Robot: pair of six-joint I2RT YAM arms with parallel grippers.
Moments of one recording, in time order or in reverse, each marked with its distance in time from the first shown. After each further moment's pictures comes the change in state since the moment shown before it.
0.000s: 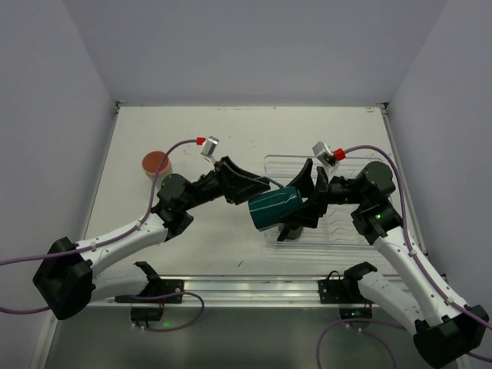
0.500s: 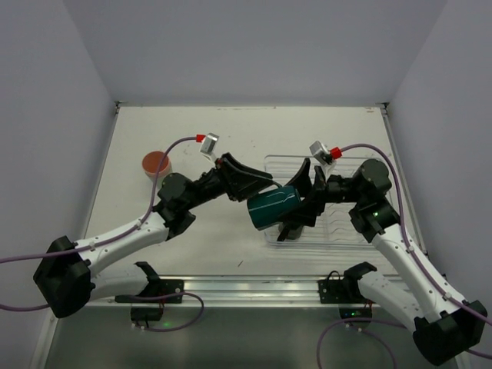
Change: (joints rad) left arm -0.047 0.009 0.047 0.003 -0.079 0.006; right arm 0.004 0.023 0.000 -0.014 0.003 -0.020
